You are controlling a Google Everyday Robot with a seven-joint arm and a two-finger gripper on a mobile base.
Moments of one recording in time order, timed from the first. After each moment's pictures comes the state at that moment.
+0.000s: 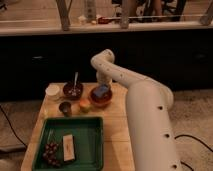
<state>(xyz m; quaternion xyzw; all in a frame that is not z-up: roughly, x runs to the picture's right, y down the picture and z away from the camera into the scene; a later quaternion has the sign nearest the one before) -0.001 -0.021 0.963 -0.20 -0.14 -0.57 0.79</state>
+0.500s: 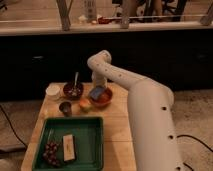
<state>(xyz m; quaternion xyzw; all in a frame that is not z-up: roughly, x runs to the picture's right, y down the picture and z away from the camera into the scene) -0.022 -0.008 0.942 -0.18 -0.18 -0.60 0.76</state>
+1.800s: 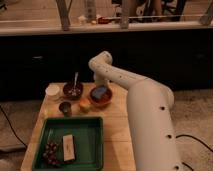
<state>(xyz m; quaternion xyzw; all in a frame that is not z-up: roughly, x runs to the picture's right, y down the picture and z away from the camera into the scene) -0.029 -0.013 0.960 -0.16 -0.17 -0.63 0.74</state>
